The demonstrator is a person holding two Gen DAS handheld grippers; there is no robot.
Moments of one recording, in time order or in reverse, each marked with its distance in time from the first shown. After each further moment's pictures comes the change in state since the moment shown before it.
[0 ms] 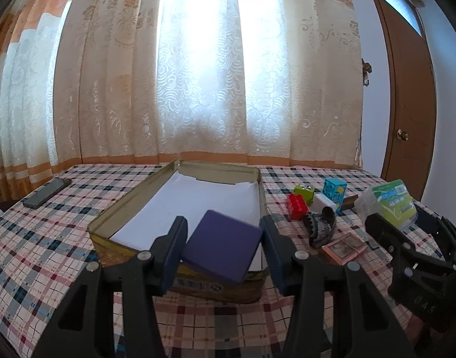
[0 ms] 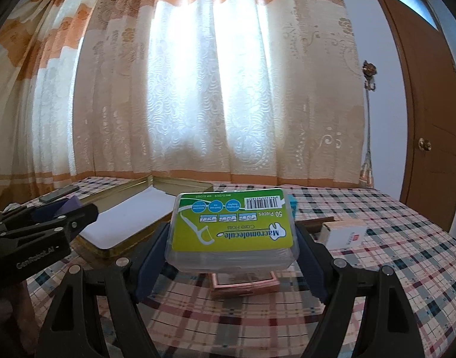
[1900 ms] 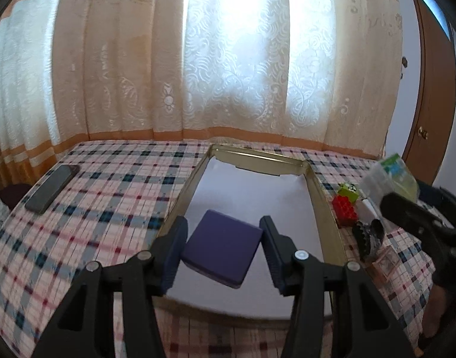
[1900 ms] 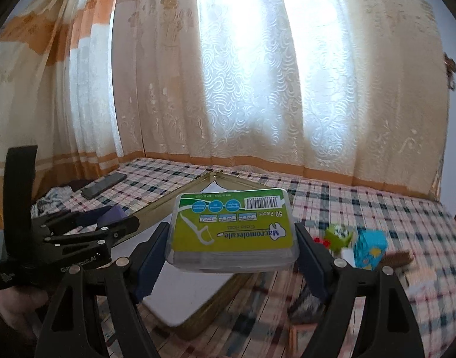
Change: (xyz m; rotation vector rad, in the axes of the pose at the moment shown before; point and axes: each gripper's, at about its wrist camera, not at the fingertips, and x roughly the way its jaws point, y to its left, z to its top) left arm 0.064 0.082 0.057 -0.045 0.229 0.003; right arm 0.088 0.058 0.083 -0.059 0.212 0.281
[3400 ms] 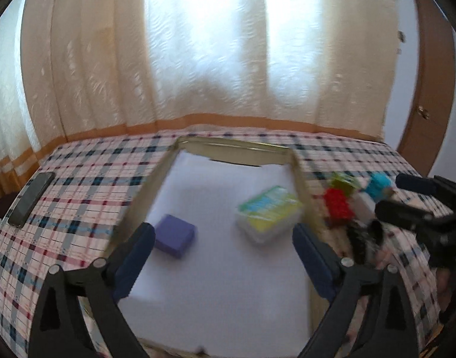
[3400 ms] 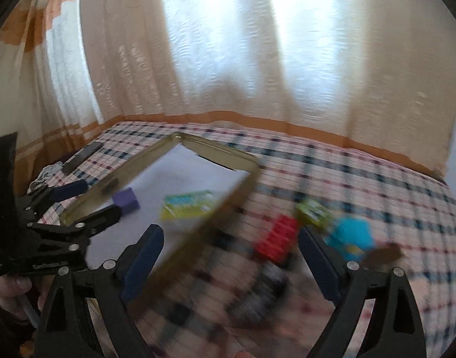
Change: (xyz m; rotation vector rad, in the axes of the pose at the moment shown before) left arm 0.035 -0.053 0.012 0.067 0.070 -0.006; right arm 0.034 -0.086 0.002 0.048 0.241 0.003
